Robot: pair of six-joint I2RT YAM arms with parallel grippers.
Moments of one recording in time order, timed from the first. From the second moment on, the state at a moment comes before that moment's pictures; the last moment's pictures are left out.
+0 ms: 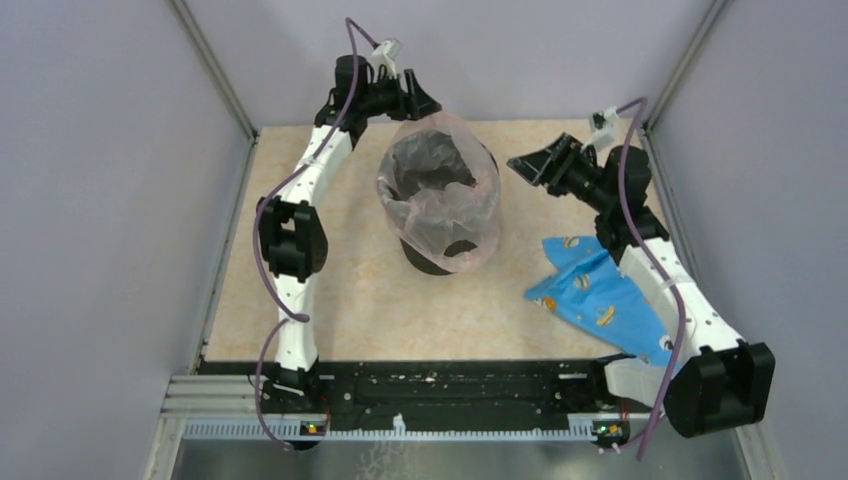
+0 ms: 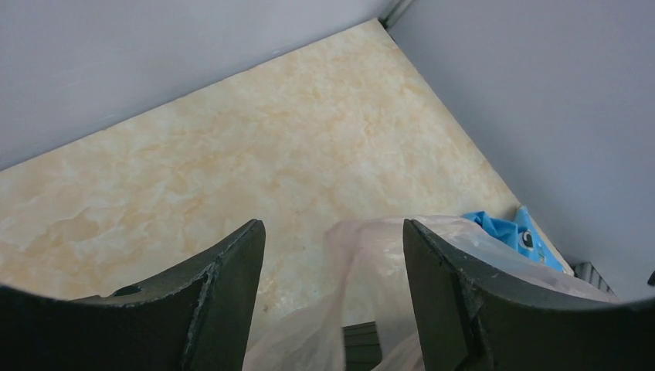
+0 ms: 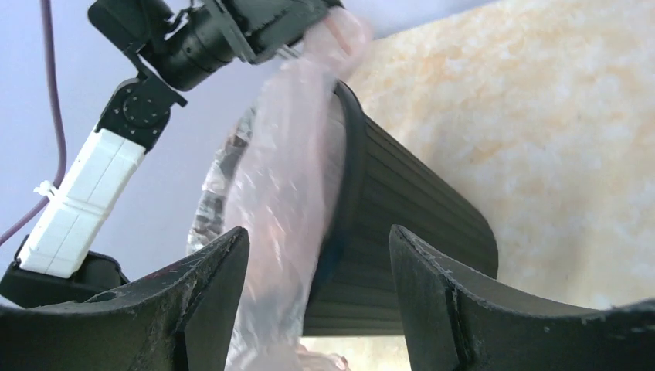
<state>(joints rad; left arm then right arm) -0.23 2.22 2.18 -0.20 0.68 -0.37 0.19 1.13 0.93 0.09 -0.45 0.79</state>
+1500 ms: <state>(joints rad) -0.28 2.21 2.23 -0.24 0.64 -0.31 0.45 1.42 1.51 -0.51 -0.21 0.25</state>
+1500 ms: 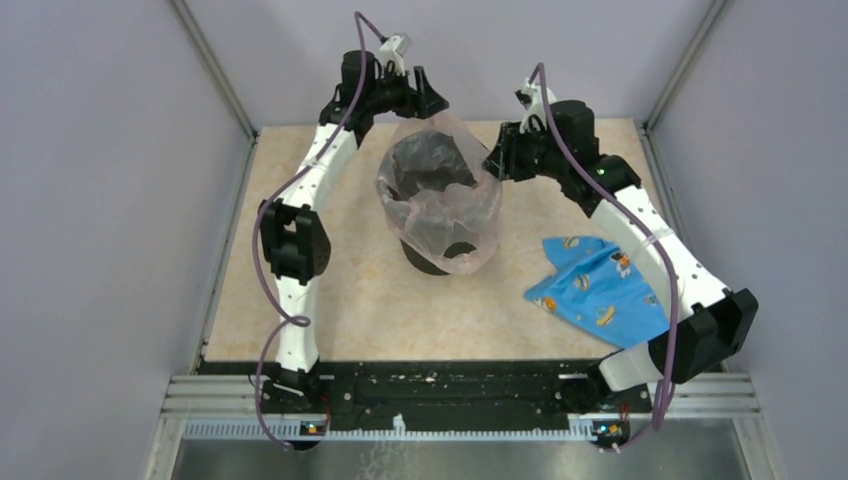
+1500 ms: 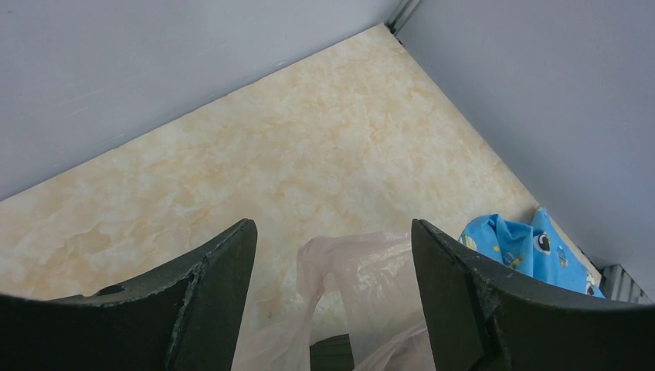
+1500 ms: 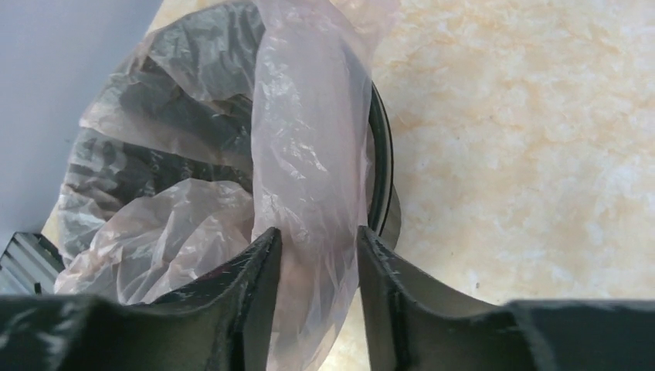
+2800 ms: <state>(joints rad) -0.26 2.07 2.05 -0.36 0.43 -0.16 0.46 1.52 1.52 -0.49 0.05 0.33</state>
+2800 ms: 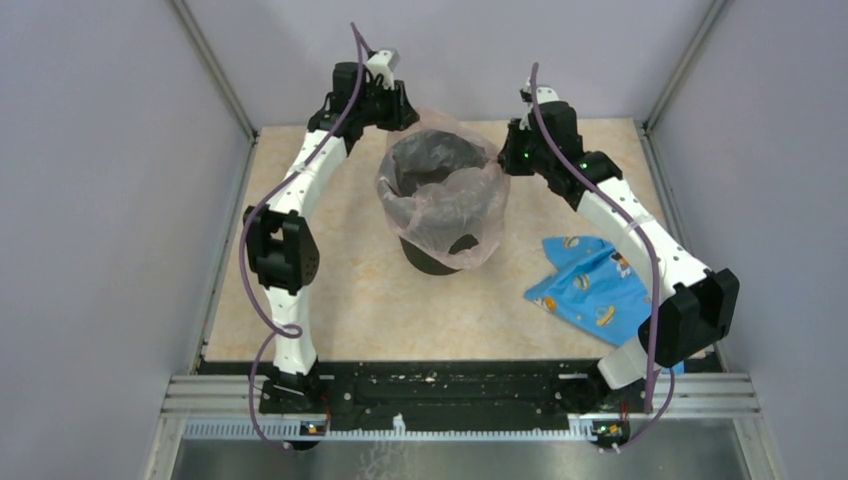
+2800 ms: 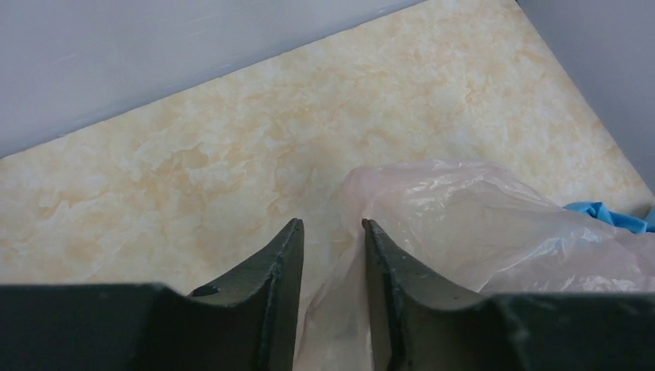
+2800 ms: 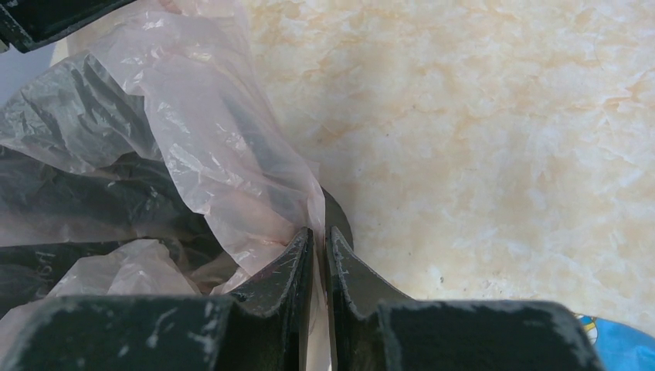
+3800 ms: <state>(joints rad) -0.24 2.03 1.74 -0.24 0.42 -0.22 0.43 1.40 1.34 -0.43 0.05 0.39</state>
